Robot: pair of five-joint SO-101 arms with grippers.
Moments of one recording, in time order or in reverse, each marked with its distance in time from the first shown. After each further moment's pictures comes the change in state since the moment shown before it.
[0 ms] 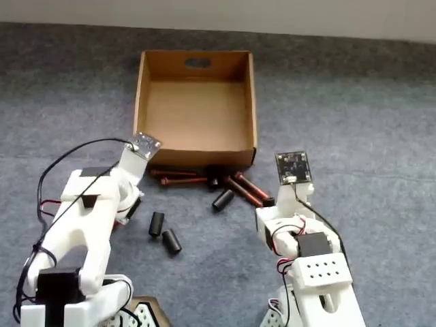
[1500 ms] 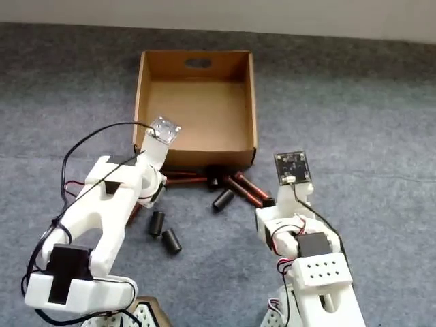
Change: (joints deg) left arm 4.7 10.3 -7.6 -6.3 9.2; right arm 0.0 0.0 0.0 0.0 1.0
